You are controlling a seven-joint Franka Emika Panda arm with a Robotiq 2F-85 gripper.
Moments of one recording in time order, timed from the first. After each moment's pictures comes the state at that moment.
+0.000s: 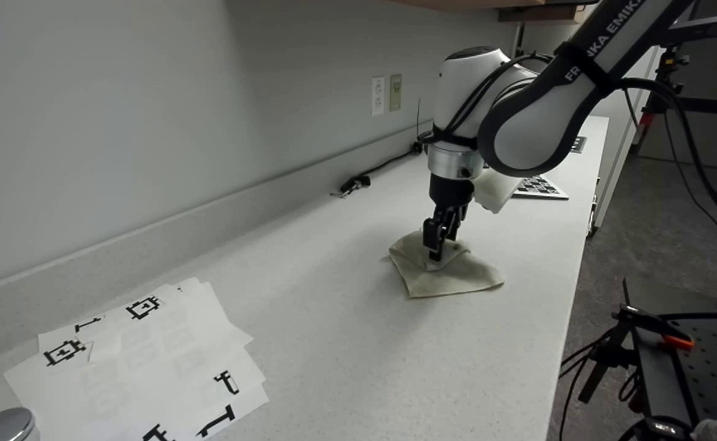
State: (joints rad) arm -0.03 0.31 -0.05 -2.29 -0.22 2.65 0.23
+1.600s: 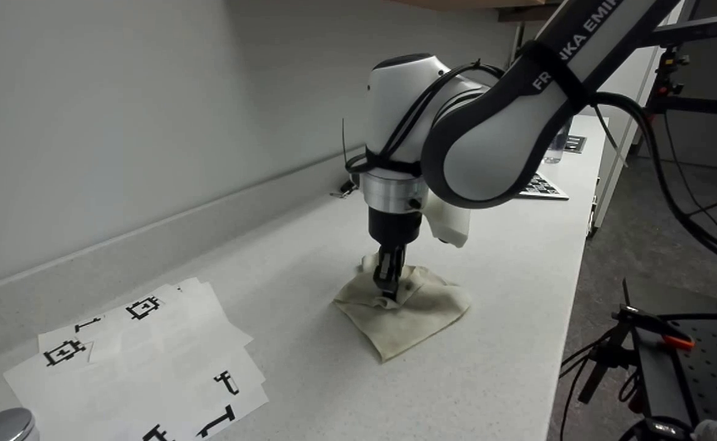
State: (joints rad) arm 0.11 0.43 0.07 -2.11 -0.15 2.55 0.06
